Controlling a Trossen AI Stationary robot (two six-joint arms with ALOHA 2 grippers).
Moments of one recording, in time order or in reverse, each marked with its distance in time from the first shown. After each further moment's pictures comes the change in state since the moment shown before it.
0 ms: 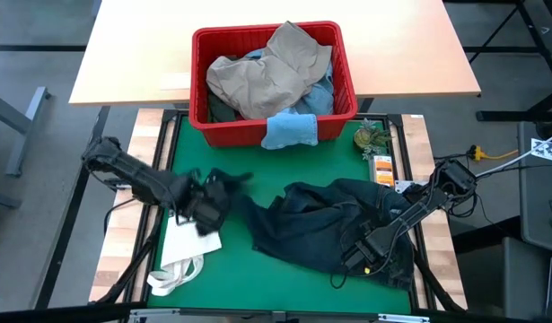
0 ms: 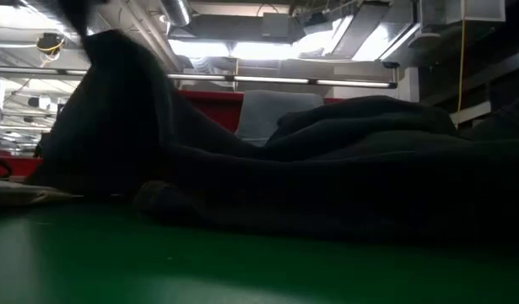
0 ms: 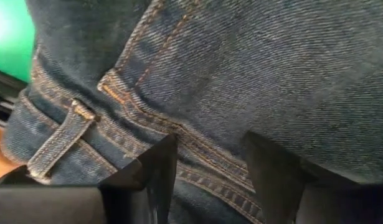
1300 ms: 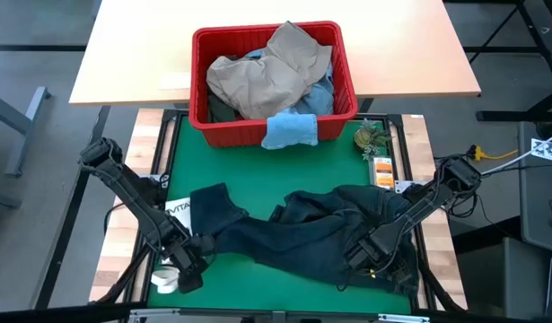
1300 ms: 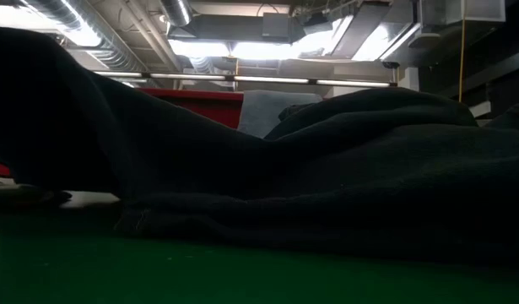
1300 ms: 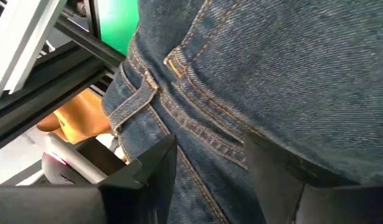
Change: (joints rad) left arm -0.321 0.000 -0.294 0.610 0.472 -0.382; right arm 0.001 -0.052 0.000 -0.001 -0.233 -0.012
